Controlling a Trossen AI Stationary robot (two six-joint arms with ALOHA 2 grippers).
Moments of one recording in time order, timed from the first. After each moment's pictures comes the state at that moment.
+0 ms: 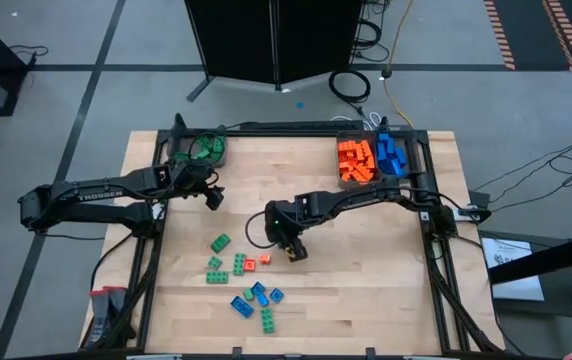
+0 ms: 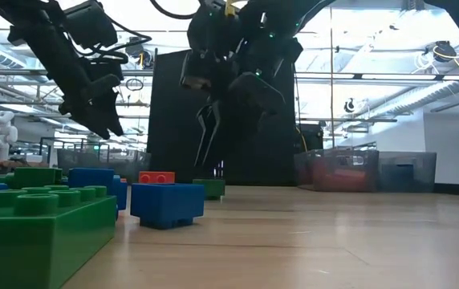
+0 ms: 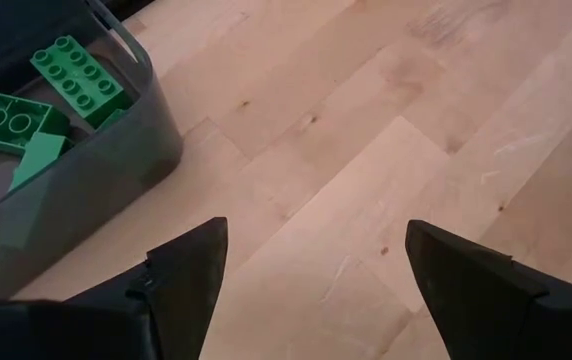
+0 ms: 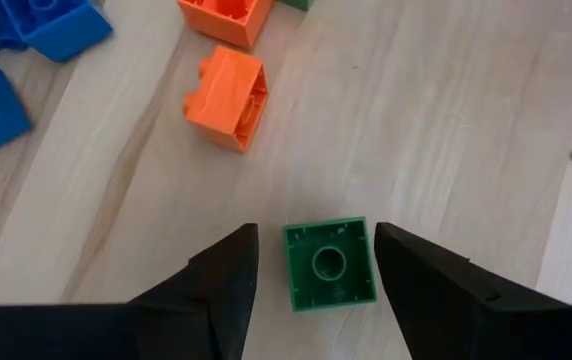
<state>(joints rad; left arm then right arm) 0.35 0.90 0.53 -0.53 -0.24 -0.36 0.03 2.10 1.53 -0.50 -0.16 -0.26</state>
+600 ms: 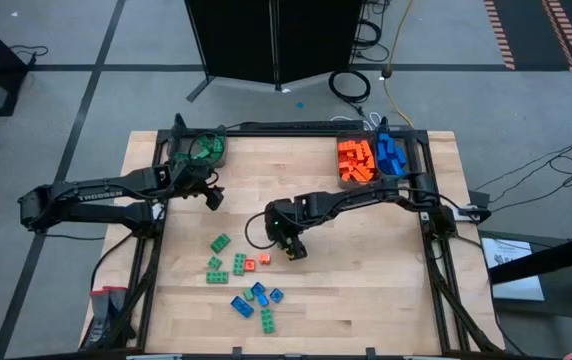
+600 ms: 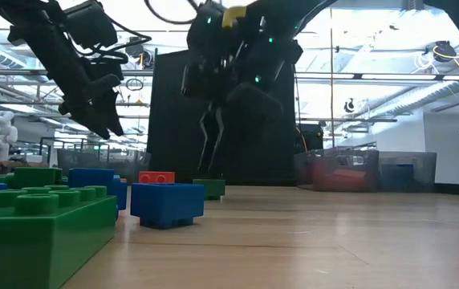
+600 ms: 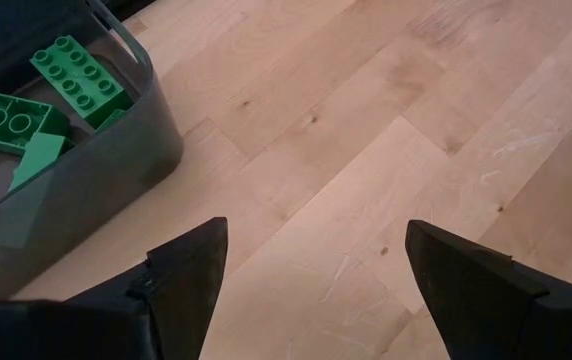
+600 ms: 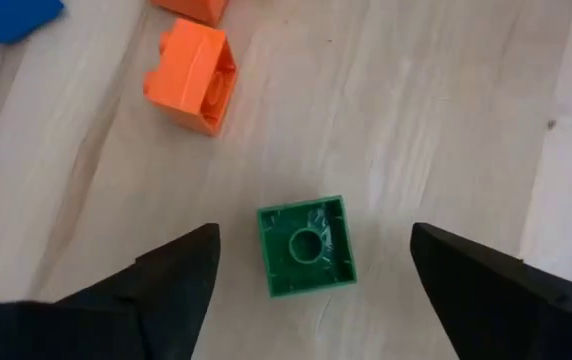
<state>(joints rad) 0.35 0.90 0.53 -0.53 -0.24 -0.36 0.03 2.11 1.53 -0.52 -0.10 -0.22</state>
